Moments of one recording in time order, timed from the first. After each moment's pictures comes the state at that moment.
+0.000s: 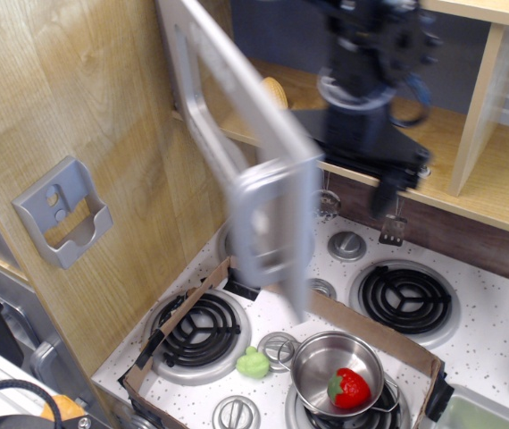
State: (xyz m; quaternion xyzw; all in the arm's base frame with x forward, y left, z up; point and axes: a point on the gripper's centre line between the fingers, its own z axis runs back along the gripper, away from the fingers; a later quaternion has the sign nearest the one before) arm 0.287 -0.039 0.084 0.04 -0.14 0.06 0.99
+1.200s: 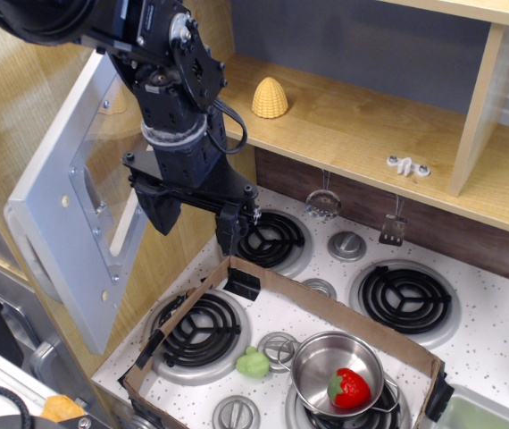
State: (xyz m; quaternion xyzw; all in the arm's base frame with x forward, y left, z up) arm 0.232 0.045 0.054 0.02 -0.09 0.07 0.99
